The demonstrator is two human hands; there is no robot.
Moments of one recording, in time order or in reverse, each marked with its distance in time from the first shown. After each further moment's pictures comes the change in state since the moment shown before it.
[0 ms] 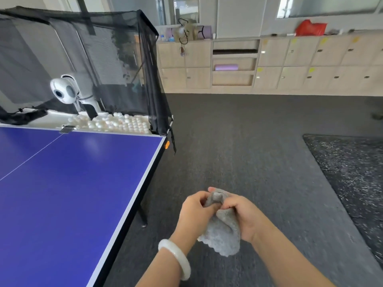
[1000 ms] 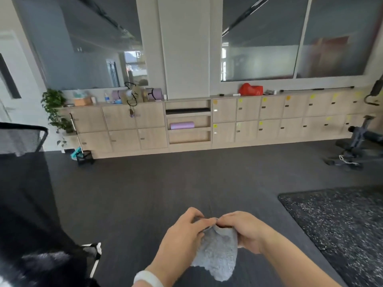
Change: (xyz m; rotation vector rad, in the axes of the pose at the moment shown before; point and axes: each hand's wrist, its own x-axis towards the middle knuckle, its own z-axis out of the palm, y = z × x) left_hand 0.602 0.192 0.044 0.565 -0.179 0.811; right_hand 0.362 -0.485 -0.142 -0.466 0.326 -0.137
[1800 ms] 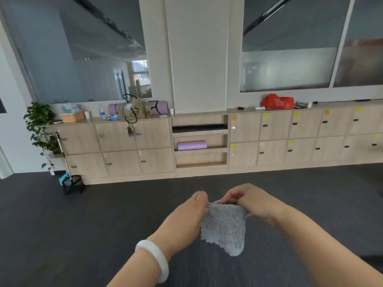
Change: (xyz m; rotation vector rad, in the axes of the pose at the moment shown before) left_hand 0.548 -0.352 -0.062 0.205 -0.084 0.017; right_hand 0.532 -0.367 -0.127 -0.632 0.140 -0.314
